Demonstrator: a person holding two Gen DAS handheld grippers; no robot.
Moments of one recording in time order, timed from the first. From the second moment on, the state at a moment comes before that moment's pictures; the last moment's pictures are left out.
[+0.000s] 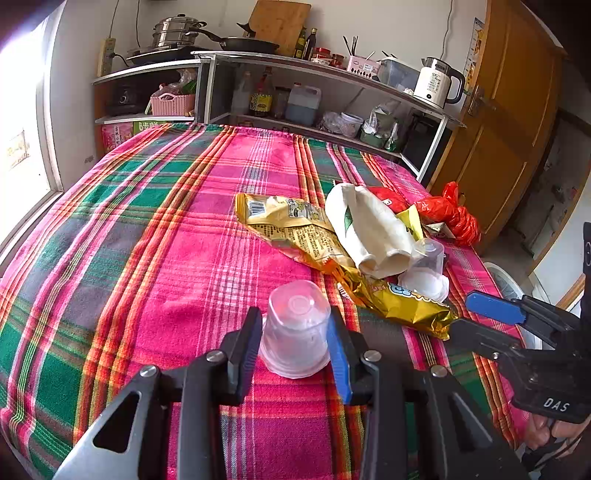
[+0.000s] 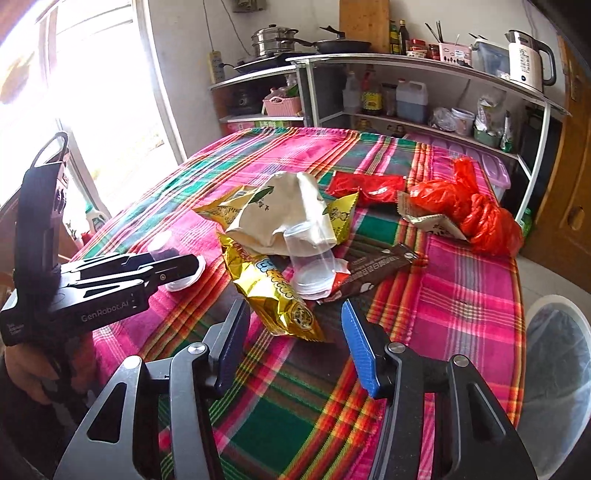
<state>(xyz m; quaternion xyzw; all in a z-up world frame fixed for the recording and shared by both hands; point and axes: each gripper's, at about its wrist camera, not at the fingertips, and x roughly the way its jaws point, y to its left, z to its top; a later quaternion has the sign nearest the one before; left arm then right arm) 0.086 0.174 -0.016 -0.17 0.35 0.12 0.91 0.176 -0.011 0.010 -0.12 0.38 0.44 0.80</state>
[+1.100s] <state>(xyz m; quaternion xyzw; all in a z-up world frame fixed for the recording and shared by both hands) 0.057 0.164 0.000 -0.17 0.33 0.11 0.92 0.150 -0.015 0.018 -0.12 0.38 0.47 0.79</state>
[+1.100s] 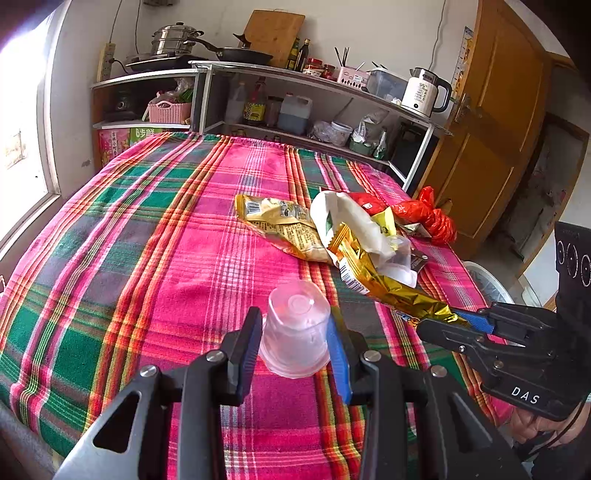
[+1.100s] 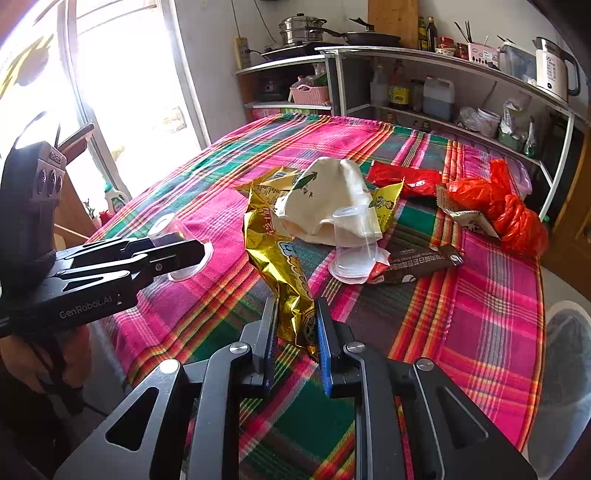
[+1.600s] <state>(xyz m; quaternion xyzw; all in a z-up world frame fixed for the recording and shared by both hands) 0.073 0.097 0.027 -0.13 0.32 0.05 0.94 0.149 -0.099 0.037 -0.06 0.37 0.41 0.83</state>
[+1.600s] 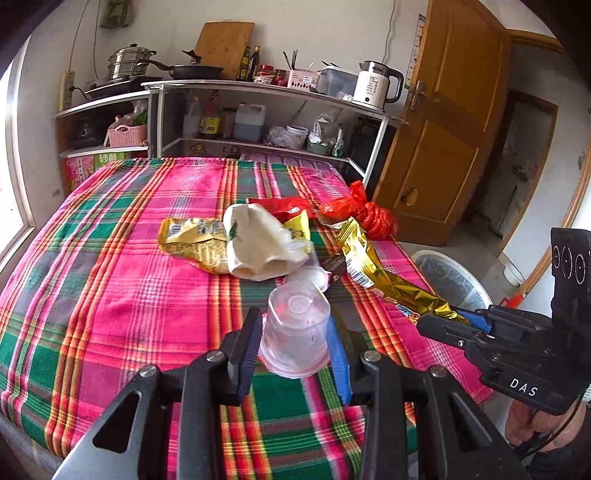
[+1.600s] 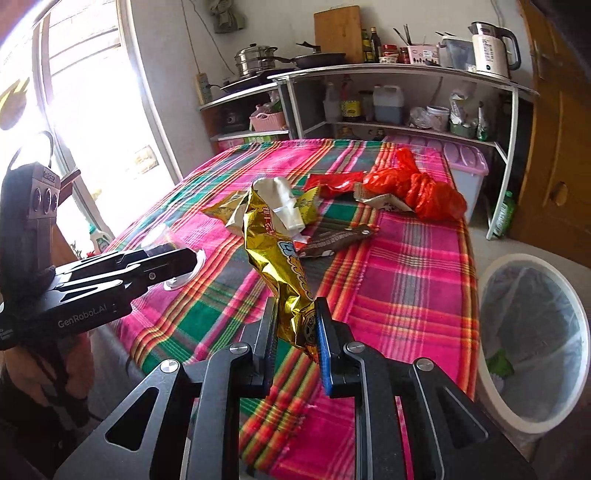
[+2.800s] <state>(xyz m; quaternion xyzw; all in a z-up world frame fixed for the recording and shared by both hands) 0.207 -0.067 0.028 -0.07 0.34 -0.14 0.93 0.213 -0.281 0.010 0.04 0.40 0.18 0.90</state>
